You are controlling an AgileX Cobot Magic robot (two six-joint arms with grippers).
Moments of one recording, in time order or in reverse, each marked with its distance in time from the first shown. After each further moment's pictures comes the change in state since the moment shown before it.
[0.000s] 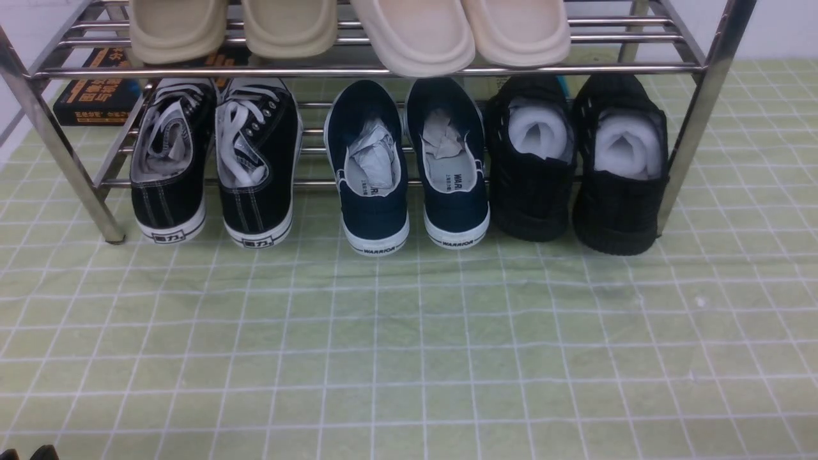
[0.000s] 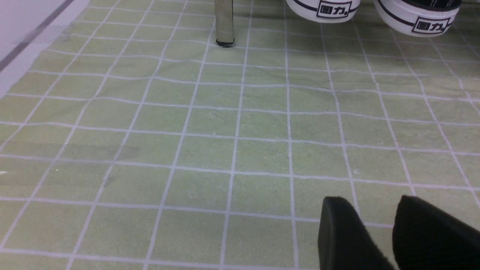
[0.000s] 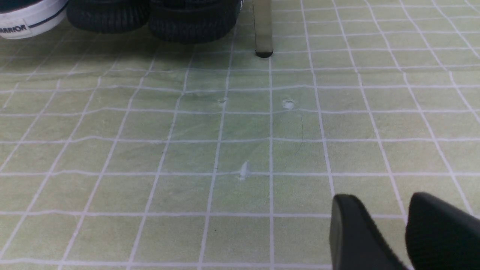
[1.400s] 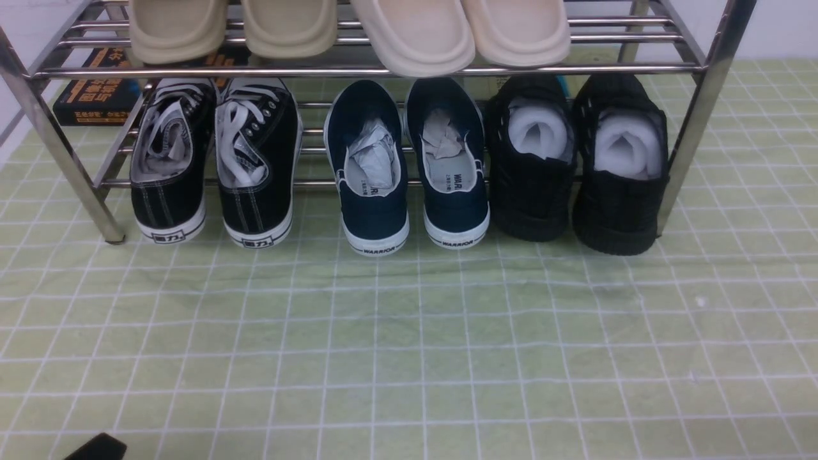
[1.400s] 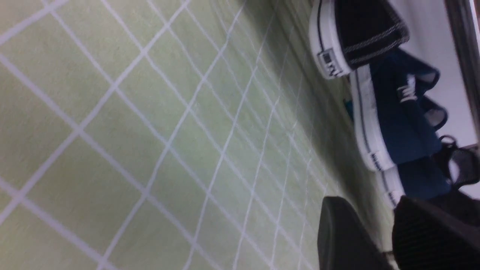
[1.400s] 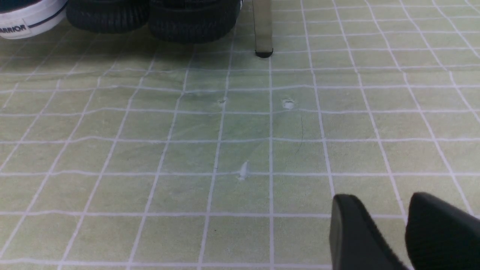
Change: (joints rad) right arm 0.000 0.000 0.000 0.000 0.000 0.000; left arm 0.000 0.000 0.006 -0.576 -0.049 -0.439
